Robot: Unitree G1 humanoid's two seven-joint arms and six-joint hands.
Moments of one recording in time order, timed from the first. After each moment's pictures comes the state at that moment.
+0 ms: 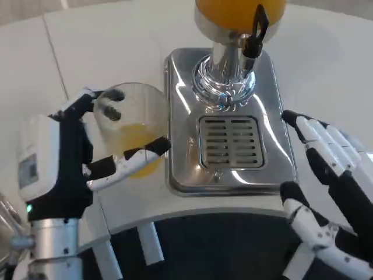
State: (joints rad) left arm -0.16 0.28 -0.04 -0.02 0.59 -0.25 0.53; right arm 0.33 -0.17 -0.14 -1.03 -0.74 -0.03 0.53
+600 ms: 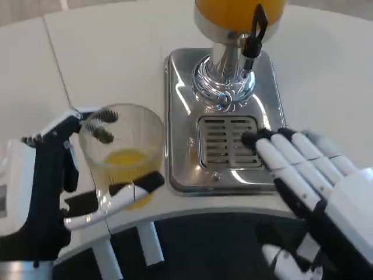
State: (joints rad) left arm 0.12 0.29 0.04 -0.33 0.55 -0.32 0.39; right arm 0.44 -0.31 -0.21 -1.01 -0.70 -0.32 0.40
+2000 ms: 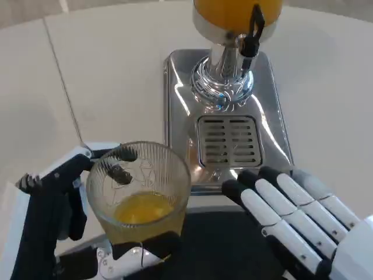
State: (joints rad) left arm 0.43 0.18 0.10 -0.59 0.48 -0.49 0.20; right arm 0.67 -0.28 -0.33 -0.99 -0.57 -0.64 0.33
